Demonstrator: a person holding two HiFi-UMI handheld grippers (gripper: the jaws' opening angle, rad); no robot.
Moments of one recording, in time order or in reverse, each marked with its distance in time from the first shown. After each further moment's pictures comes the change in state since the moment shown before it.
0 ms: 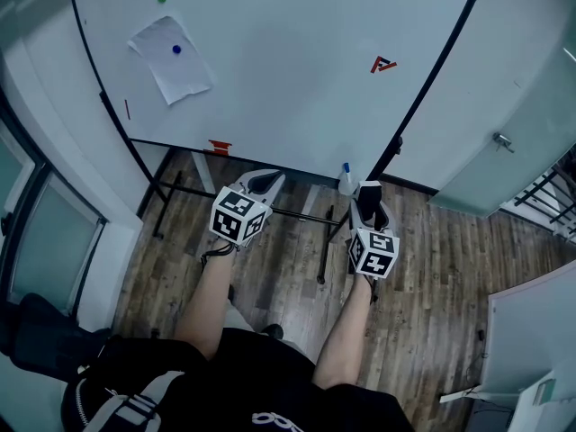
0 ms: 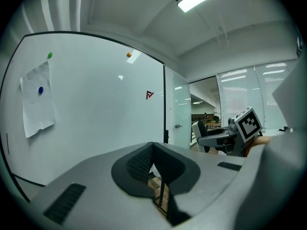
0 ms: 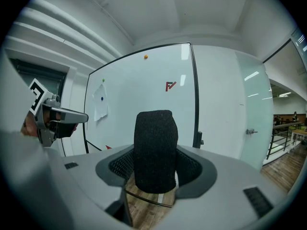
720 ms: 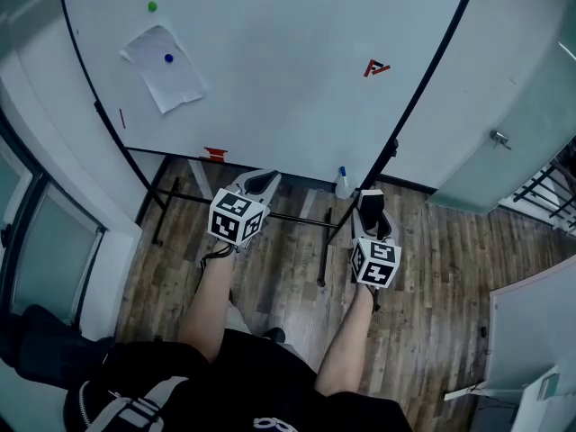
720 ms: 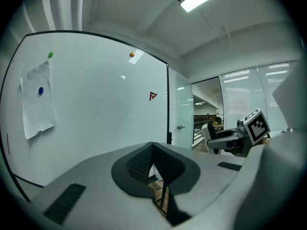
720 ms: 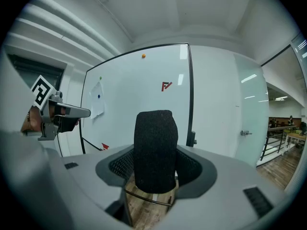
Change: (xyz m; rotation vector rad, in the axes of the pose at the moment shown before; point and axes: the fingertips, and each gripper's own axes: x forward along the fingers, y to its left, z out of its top) left arm 0.010 0.013 0.012 -0.013 -0.006 0.018; right arm -0.013 -0.011 0.002 -0.014 0.020 -0.047
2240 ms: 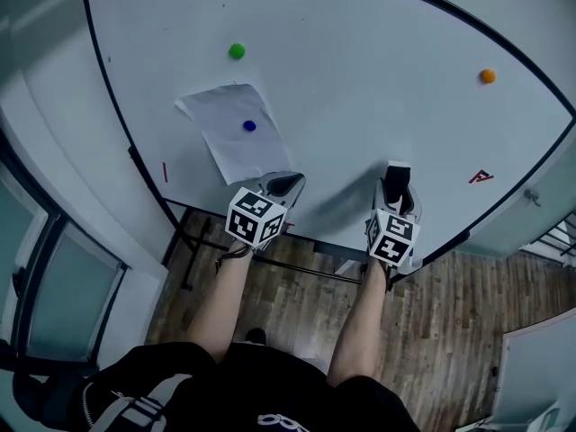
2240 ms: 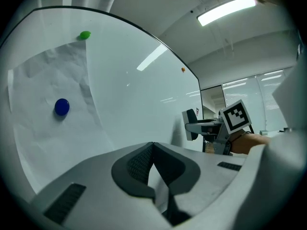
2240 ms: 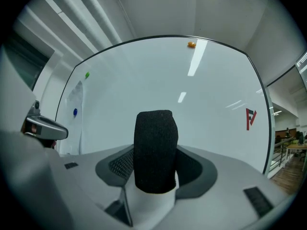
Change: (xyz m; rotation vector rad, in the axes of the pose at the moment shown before) left arm 0.011 0.325 0.076 0.020 -0.080 -0.038; right arm 0.278 0.195 0.221 -0.062 -0.211 -0.107
